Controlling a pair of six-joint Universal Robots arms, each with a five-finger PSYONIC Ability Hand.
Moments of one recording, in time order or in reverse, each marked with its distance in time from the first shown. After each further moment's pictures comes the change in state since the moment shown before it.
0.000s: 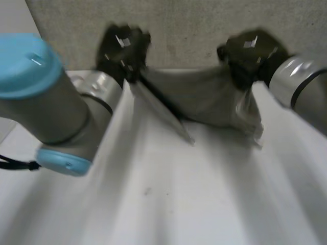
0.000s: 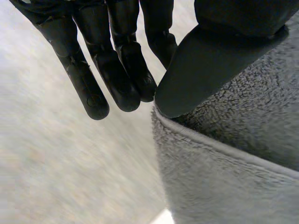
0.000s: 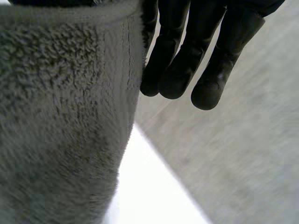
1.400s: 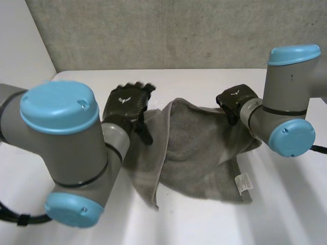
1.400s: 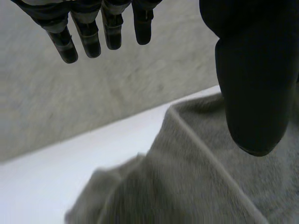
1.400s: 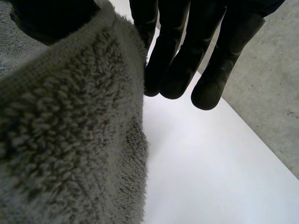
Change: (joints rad) left arm -0.099 -0.052 -0.149 -0.180 -0.211 -0.398; right arm 0.002 0.504 -0.228 0.044 0.183 -0.029; left_hand -1.034 -1.051 -1.049 -1.051 -1.007; right_hand 0.000 0.000 0.000 0.000 0.000
